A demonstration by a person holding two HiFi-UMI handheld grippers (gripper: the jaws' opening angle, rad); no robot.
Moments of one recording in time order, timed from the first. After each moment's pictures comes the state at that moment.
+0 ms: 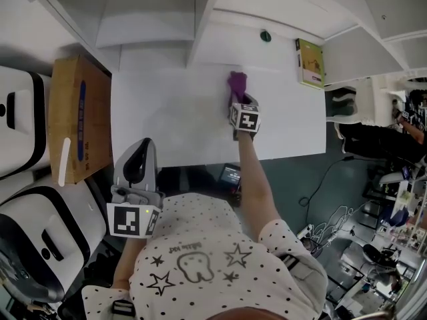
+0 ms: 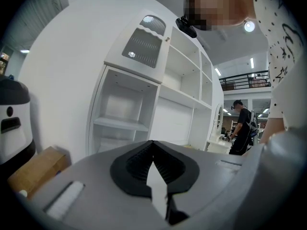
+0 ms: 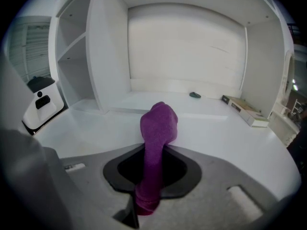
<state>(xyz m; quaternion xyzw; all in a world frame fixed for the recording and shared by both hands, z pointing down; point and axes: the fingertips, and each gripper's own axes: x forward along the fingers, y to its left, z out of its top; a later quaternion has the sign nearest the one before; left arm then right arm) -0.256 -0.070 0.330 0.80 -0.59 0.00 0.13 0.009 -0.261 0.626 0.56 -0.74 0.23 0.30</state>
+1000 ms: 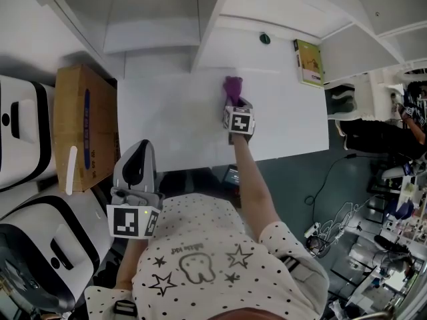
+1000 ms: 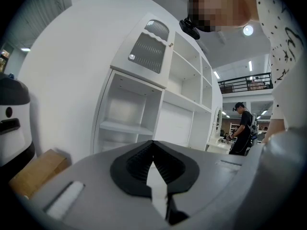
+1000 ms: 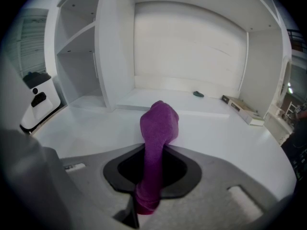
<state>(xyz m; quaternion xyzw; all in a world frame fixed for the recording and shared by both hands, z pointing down) -0.289 -0.068 0.323 0.80 -0.59 -0.02 0.13 -0.026 -0.246 0.626 0.57 -0.72 0.23 0.32</state>
